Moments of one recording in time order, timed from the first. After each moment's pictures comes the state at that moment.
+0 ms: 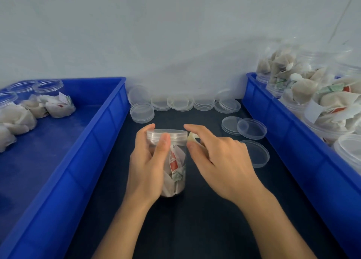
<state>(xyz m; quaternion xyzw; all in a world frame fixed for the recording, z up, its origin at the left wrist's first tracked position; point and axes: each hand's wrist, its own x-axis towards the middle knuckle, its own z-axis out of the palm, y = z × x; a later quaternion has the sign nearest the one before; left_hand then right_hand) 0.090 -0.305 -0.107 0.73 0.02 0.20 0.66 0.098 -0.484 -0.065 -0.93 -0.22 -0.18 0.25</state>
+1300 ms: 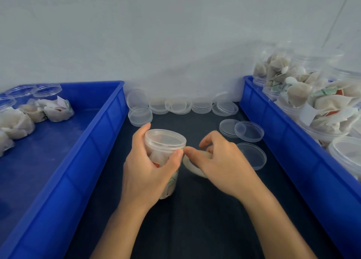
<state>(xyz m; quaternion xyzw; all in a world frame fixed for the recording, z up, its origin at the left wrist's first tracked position) 0.087 -0.301 -0.106 0.81 0.01 0.24 0.53 0.112 -0.495 -0.072 -0.92 -0.07 -0.01 0.40</state>
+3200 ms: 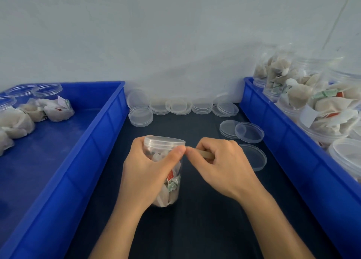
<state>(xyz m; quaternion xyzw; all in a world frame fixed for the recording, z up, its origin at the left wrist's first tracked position) 0.084 -0.304 -0.093 0.79 0.09 0.18 0.57 0.108 -0.491 -0.070 -0.90 -0.17 -0.14 0.38</state>
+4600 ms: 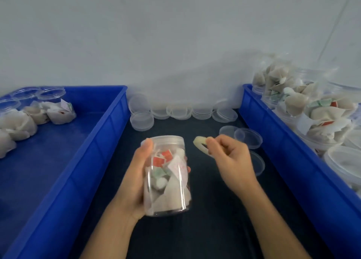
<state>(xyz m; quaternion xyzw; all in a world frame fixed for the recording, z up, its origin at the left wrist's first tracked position) 0.083 -0.288 -0.090 0.49 0.01 -0.14 0.86 0.130 -0.508 -0.092 -0.80 -0.10 -0.13 0.58</state>
